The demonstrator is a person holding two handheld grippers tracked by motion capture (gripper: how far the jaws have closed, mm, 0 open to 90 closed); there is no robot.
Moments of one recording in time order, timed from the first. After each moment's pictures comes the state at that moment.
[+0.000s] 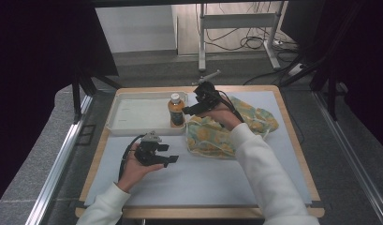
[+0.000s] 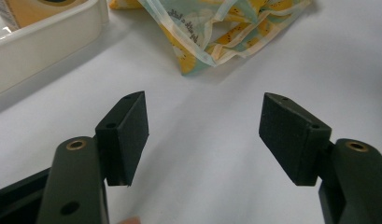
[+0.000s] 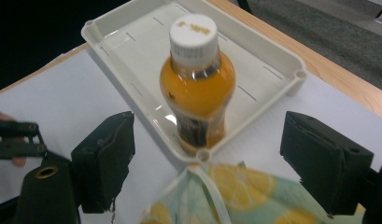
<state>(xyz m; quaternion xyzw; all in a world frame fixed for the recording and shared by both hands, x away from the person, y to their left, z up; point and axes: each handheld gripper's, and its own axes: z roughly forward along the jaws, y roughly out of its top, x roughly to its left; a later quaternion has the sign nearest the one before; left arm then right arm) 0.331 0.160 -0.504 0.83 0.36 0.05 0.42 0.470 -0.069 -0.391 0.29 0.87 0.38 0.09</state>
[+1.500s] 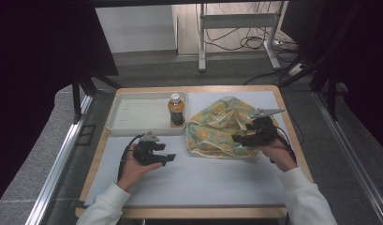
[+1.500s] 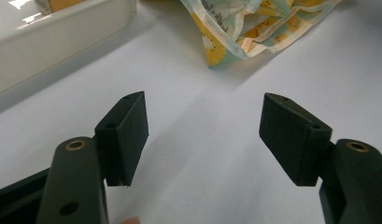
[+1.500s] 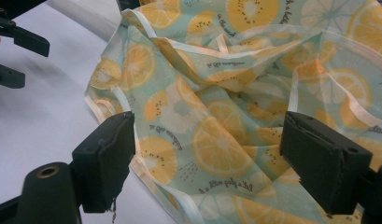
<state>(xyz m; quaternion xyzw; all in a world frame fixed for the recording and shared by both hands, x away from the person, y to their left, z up) 0.335 0.167 -0.514 0.82 0.39 0.07 0.41 0.391 -0.229 -0.439 0.37 0.83 0.40 0.12</state>
